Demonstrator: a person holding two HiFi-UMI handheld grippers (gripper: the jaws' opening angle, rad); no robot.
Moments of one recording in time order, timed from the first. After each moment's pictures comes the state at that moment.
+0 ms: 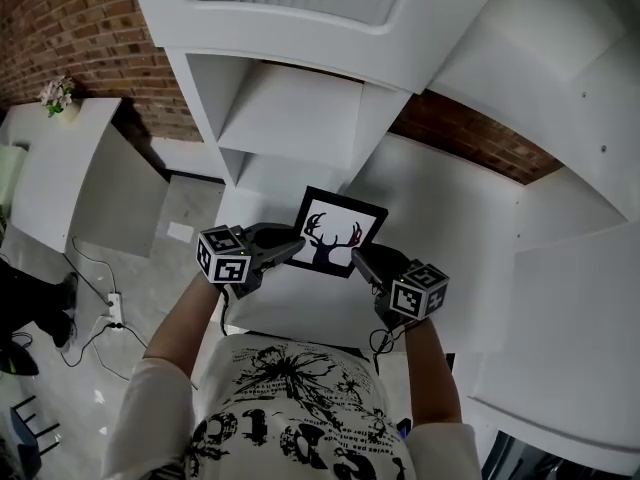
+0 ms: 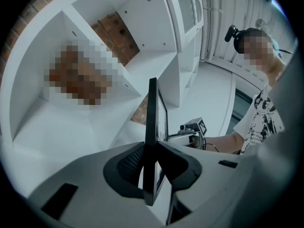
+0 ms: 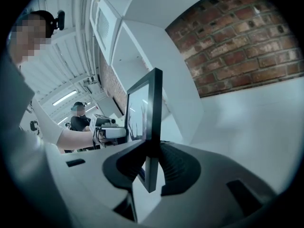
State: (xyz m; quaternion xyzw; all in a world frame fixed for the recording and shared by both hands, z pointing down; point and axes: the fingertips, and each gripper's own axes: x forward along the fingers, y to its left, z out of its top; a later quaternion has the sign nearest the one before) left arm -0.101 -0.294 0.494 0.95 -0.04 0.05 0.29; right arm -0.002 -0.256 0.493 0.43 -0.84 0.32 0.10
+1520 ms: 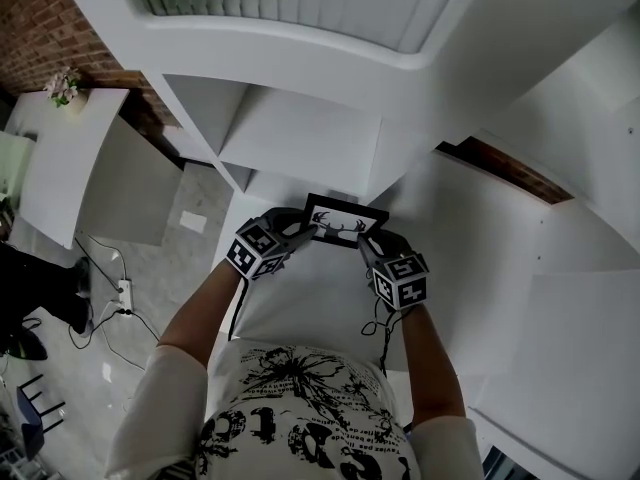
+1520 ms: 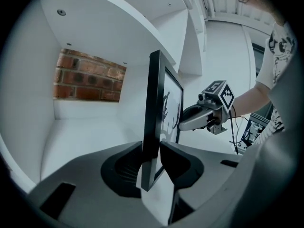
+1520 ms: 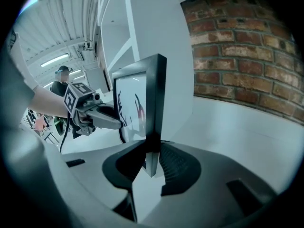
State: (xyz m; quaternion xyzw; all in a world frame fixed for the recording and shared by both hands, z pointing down) left arm -0.071 -0.375 0.576 0.95 -0.16 0.21 0.16; right arm 0.030 -0.341 0.567 0.47 -0.81 0.23 0.26
